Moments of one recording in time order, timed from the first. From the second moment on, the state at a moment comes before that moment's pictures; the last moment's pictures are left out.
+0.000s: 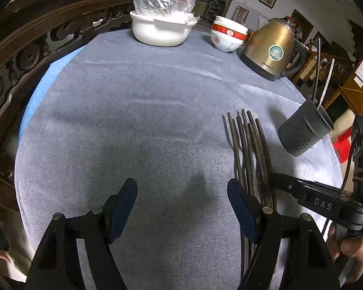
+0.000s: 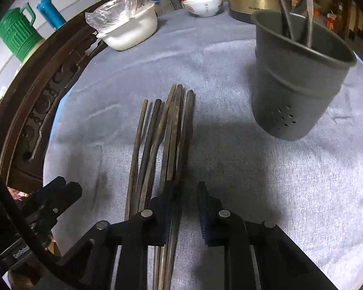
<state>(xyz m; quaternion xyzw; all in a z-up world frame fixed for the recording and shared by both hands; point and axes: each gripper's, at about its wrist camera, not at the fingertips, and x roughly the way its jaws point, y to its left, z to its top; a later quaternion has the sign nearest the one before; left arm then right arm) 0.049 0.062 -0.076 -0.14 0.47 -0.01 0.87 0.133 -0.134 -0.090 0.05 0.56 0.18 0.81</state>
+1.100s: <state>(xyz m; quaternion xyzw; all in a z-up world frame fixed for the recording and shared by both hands) 0.110 0.022 -0.095 -0.08 0.64 -0.04 0.76 0.137 -0.156 -0.095 0.00 0.60 0.23 0.77</state>
